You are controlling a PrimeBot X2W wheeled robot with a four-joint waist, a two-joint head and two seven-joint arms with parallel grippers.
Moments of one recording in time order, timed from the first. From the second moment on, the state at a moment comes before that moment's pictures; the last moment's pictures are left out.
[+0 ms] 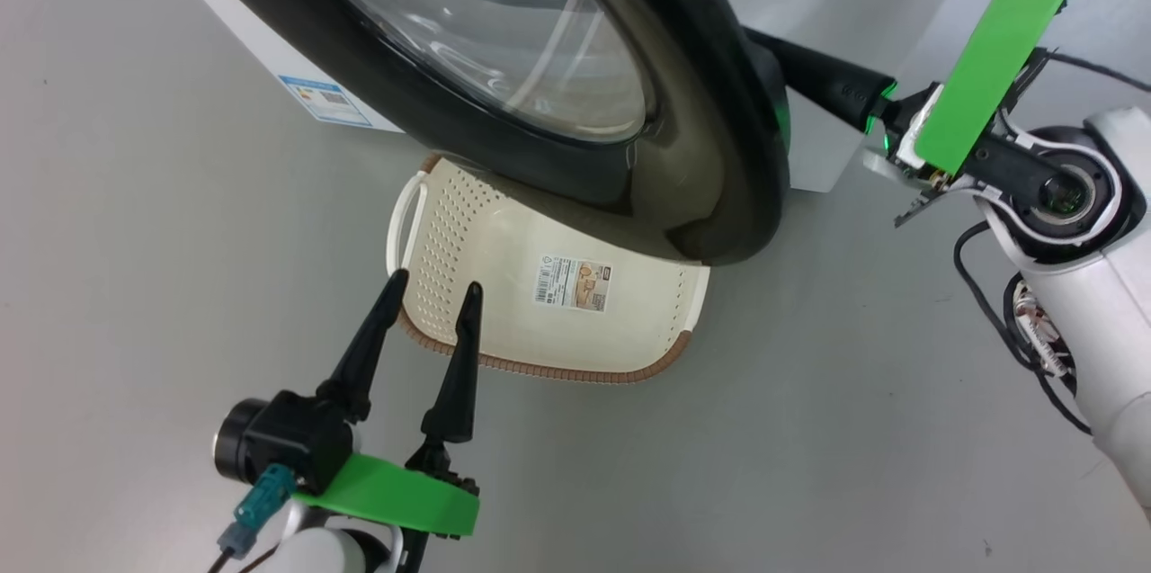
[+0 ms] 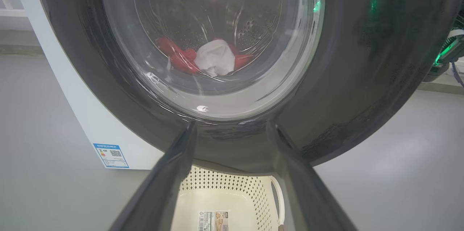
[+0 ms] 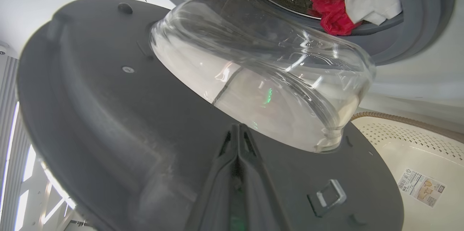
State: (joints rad) left arm -0.26 0.04 -0.24 0.16 -0.27 -0.04 -0.25; right arm -0.86 -0.33 0.41 0.31 1.63 0.12 0.57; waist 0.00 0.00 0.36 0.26
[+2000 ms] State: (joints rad) left arm -0.18 0.04 -0.10 0.19 -0.23 -0.09 -0.25; right arm -0.34 -0.46 0.49 0.32 1.23 0.12 -0.17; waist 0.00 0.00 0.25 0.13
